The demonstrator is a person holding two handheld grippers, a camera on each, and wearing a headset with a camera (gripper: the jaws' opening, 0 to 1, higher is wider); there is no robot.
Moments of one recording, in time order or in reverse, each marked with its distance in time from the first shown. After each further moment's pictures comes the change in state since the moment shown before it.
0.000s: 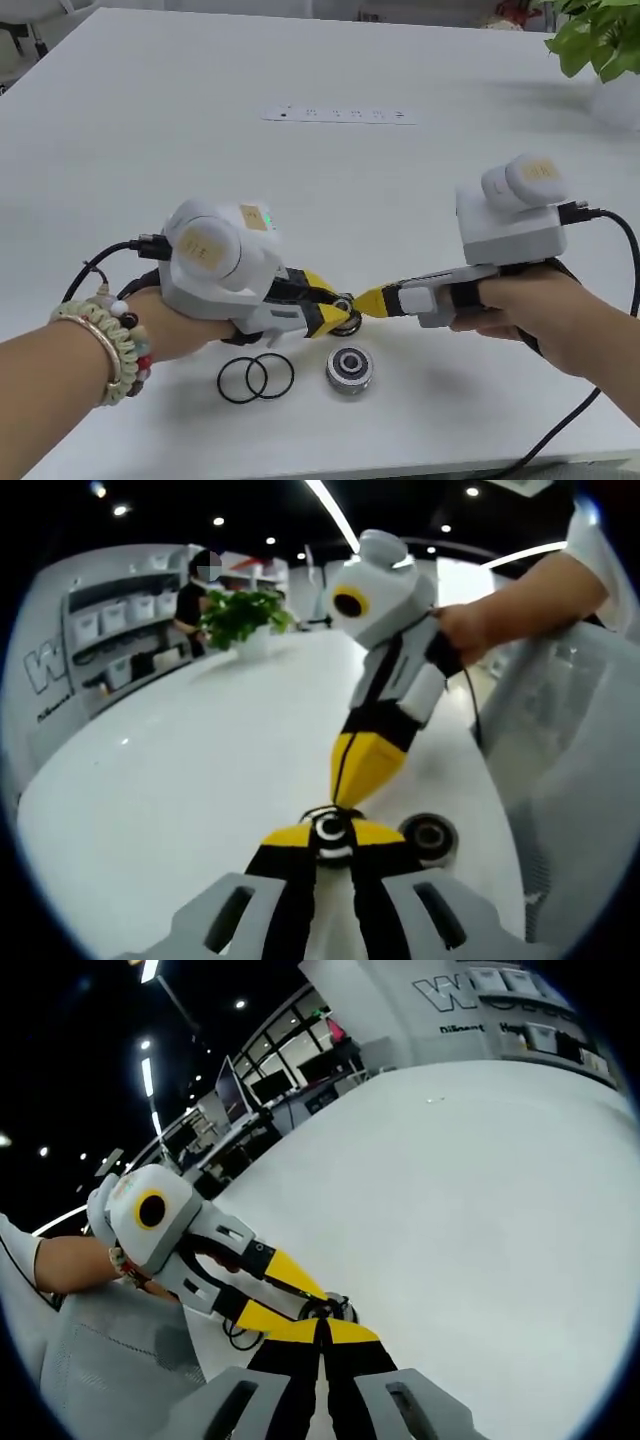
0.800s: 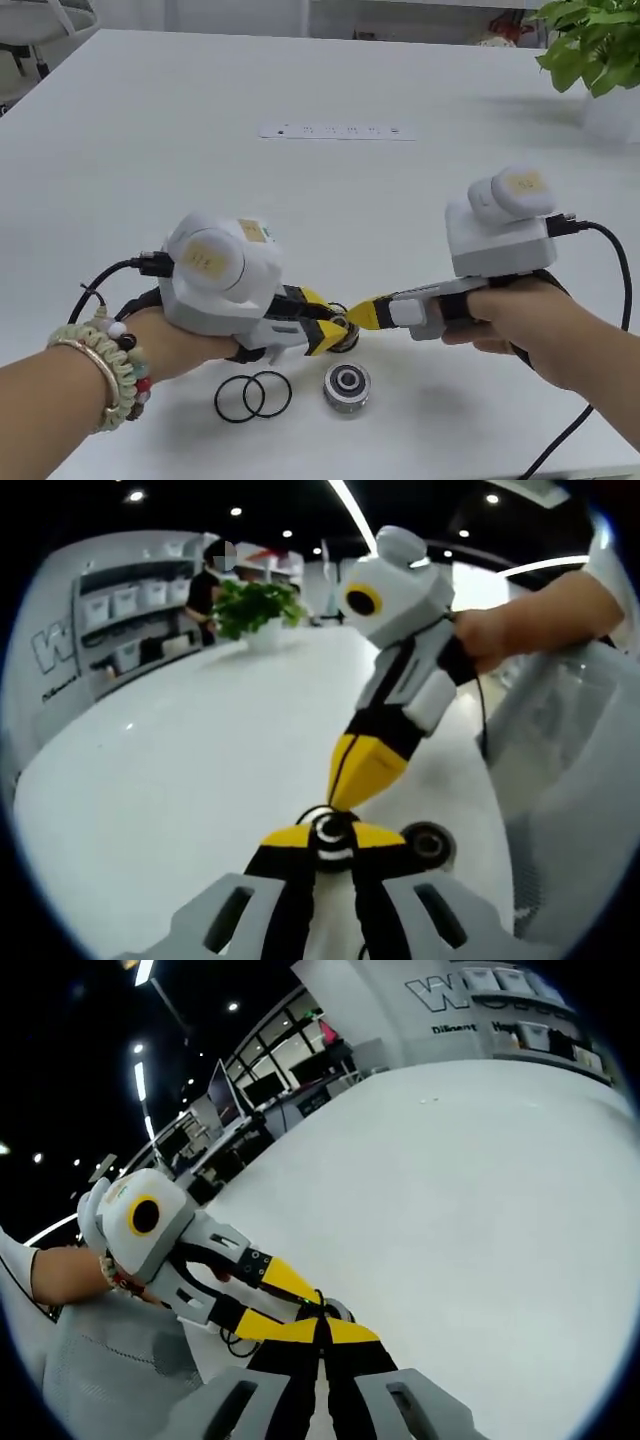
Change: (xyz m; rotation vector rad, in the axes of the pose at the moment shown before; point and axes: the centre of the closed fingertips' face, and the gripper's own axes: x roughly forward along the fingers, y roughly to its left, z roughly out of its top) left arm 0.000 0.000 0.002 -0.066 0.024 0.024; right arm -0.003 -0.005 0.004 0.036 -0.014 -0.034
